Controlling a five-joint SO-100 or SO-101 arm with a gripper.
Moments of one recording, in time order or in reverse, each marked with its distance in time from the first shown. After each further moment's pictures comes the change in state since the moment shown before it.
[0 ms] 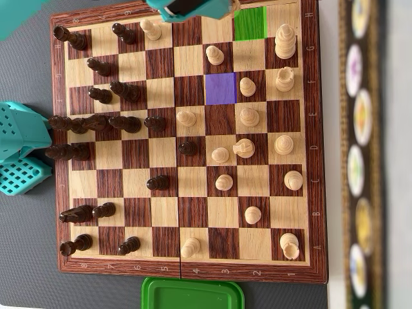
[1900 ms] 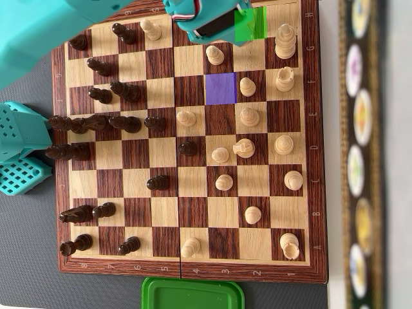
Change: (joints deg) arm 2.9 -6.9 -3.5 -1.6 0.0
